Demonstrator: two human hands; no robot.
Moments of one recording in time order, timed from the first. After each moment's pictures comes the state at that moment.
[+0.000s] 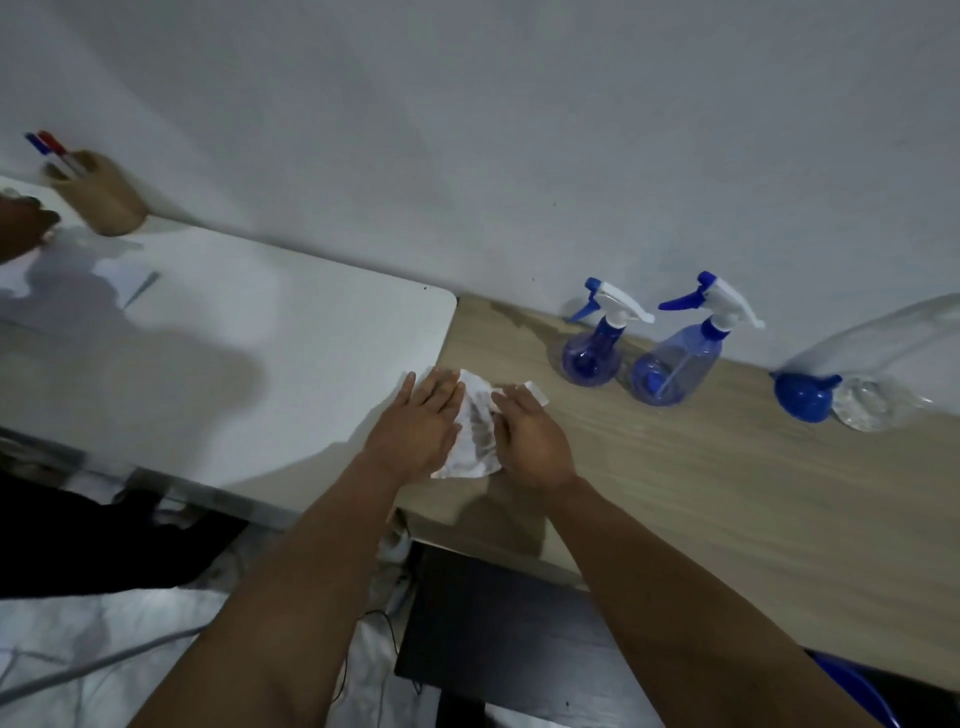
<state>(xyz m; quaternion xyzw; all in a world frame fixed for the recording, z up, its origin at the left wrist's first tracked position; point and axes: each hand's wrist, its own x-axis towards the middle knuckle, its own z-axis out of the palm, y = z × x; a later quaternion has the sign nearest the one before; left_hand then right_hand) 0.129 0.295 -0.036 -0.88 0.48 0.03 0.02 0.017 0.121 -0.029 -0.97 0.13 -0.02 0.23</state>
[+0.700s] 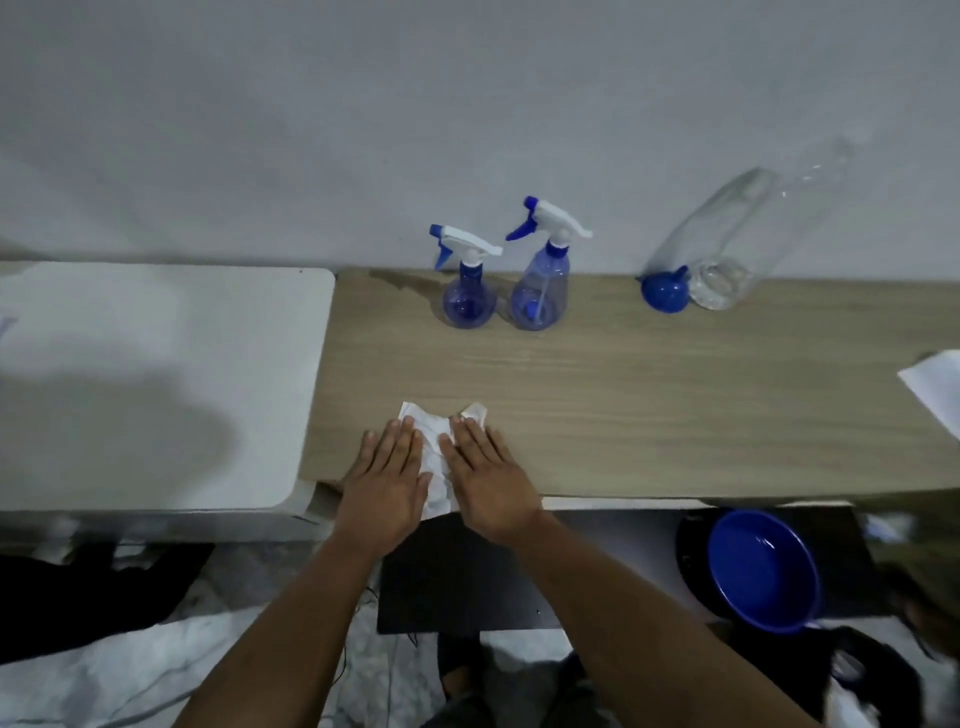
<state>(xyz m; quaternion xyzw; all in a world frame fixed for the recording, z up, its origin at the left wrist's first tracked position) -0.023 0.288 -0.050 -0.87 0.49 0.06 0.02 -0.146 0.130 -0.041 -0.98 0.08 0.12 0.11</state>
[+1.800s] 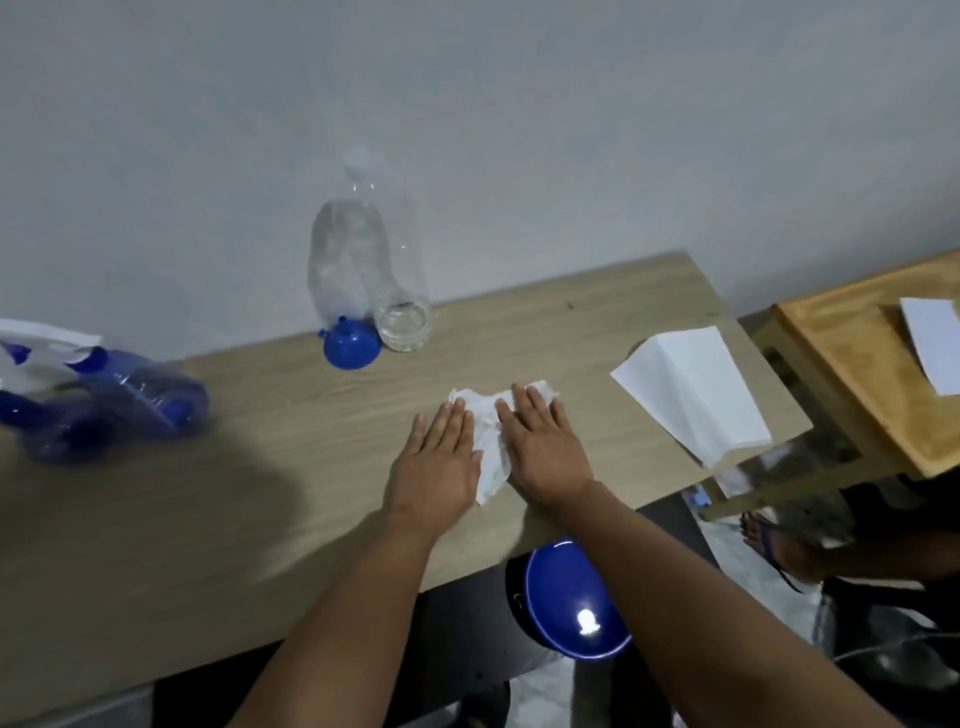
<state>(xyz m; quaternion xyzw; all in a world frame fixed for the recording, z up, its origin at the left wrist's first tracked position) -0.285 -0.182 -0.040 -0.79 0.60 0.08 0.03 -0.430 -0.301 -0.033 -0.93 0.34 0.06 0.15</state>
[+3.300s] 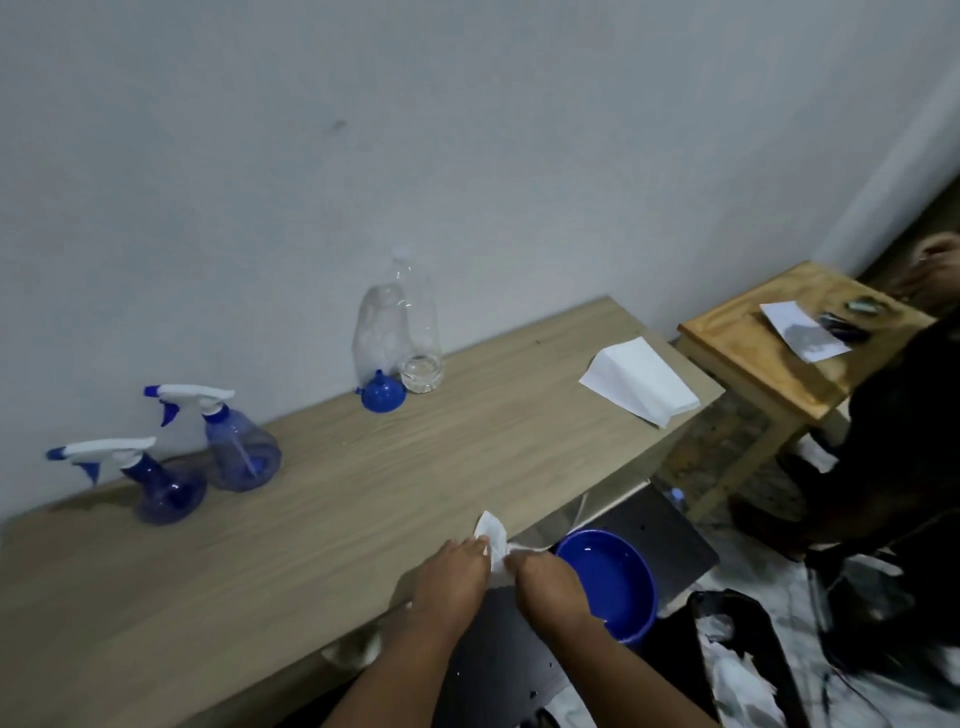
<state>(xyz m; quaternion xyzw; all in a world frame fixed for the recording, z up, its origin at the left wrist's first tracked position) -0.306 -0.012 0.024 -0.72 0.66 0.18 0.07 -0.449 -0.058 -0.002 -0.84 0.50 0.12 0.20</state>
